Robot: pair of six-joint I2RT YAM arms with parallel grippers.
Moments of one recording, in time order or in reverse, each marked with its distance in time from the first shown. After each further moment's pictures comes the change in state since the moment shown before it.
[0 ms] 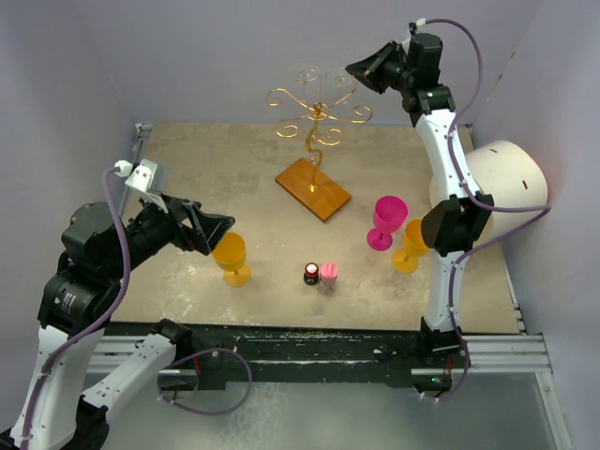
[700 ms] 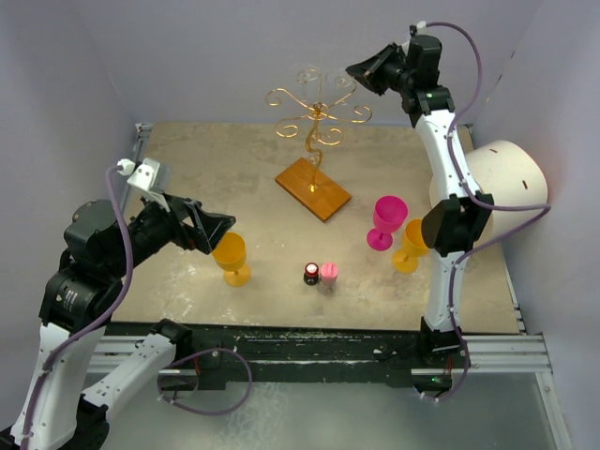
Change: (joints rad) left arm 0.000 0.008 0.000 0.000 0.000 0.010; right arm -0.004 0.000 -0.009 -0.003 0.014 0.011
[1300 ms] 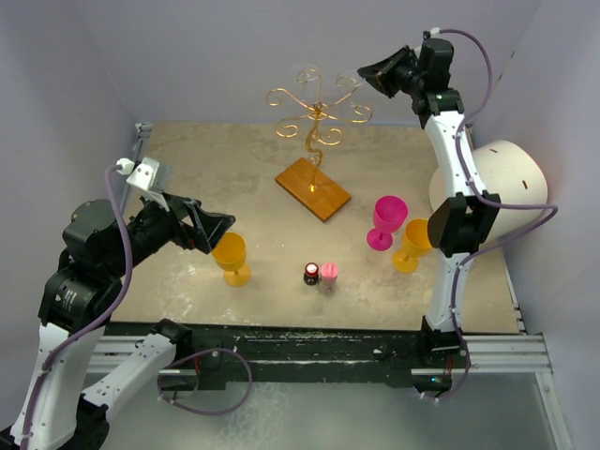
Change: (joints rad) left arm 0.000 0.005 0.008 0.000 0.000 0.008; right arm -0.055 -0.016 -0.063 0.036 -0.024 0.073
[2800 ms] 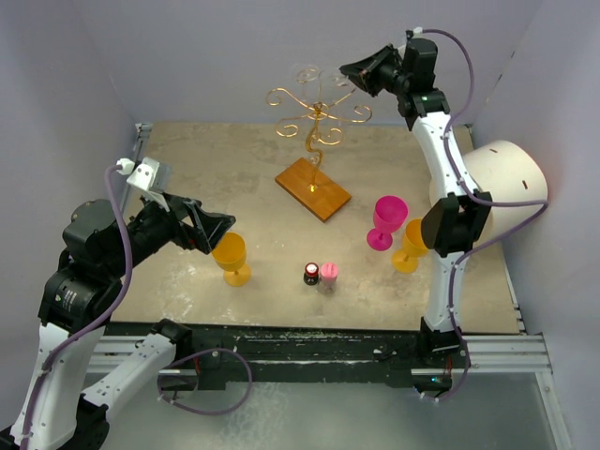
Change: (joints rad) left arm 0.000 0.000 0.000 0.000 0.004 0.000; right arm 0.062 0.004 -0.011 0.070 -0.027 0.079
